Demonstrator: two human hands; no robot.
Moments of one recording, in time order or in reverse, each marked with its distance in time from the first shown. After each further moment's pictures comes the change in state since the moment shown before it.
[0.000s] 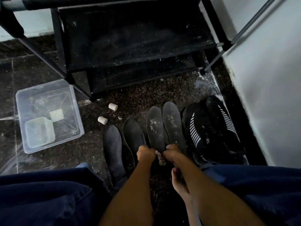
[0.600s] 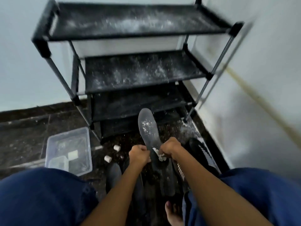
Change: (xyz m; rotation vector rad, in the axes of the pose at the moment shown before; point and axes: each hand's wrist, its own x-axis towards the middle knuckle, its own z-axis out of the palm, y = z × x) left_hand -0.141 0.081 -0.090 -0.394 0.144 0.470; right_hand -0.153 -0.111 -0.121 -0.014 0.176 -0.310
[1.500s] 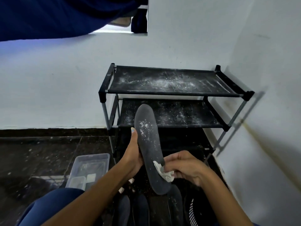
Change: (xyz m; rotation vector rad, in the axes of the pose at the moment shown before) left_hand -0.075 0.131 -0.108 -0.766 -0.247 0.182; right_hand -0.130 -0.084 -0.077 0.273 -0.466 -0.401
